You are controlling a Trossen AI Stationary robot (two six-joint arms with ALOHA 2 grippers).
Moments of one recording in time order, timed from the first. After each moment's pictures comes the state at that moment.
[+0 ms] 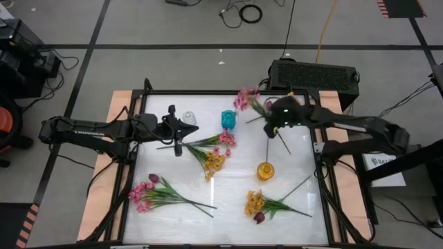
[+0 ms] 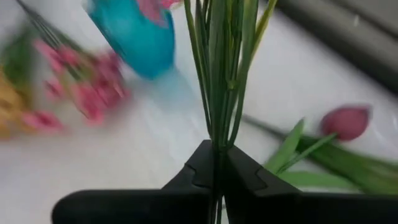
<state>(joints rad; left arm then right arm) 0.01 0.95 0.71 0.01 -0.21 0.09 -0.47 1.06 0.69 -0.38 0.05 0.25</state>
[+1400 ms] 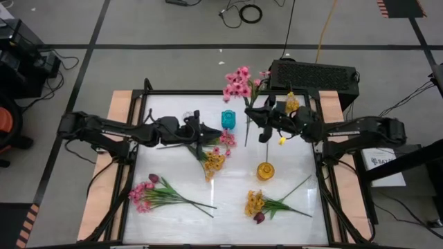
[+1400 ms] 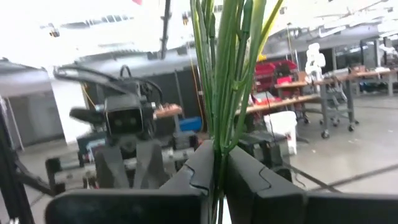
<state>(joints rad) 0.01 1.32 0.79 0.49 -0.07 -0.07 -0.19 1.18 0.58 0.89 0.04 0.21</state>
